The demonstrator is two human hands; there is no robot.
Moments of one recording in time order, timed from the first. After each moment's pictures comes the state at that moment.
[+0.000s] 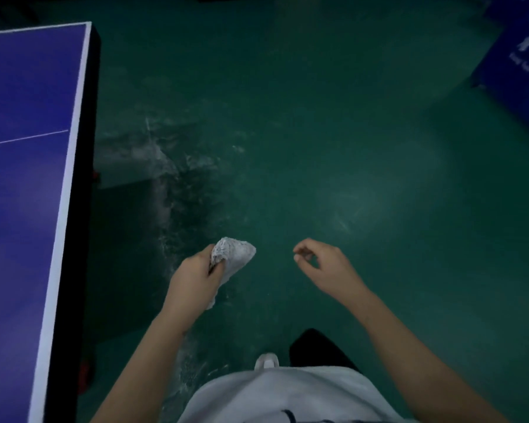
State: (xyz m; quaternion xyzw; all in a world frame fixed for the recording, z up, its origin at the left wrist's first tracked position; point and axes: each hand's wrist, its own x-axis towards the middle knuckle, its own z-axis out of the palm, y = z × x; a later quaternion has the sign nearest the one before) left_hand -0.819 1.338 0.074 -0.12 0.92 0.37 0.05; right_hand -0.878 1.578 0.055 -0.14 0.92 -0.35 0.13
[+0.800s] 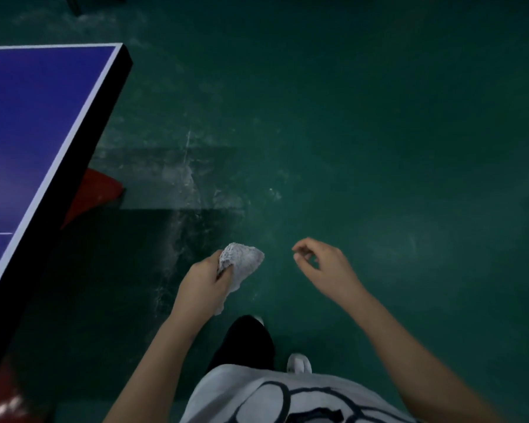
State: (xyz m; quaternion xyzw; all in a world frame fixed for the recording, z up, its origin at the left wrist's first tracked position) left_hand -1.301 1.302 0.055 -0.28 0.88 0.37 0.03; right_hand -1.425 1.500 0.044 -0.27 0.88 -0.35 0.19
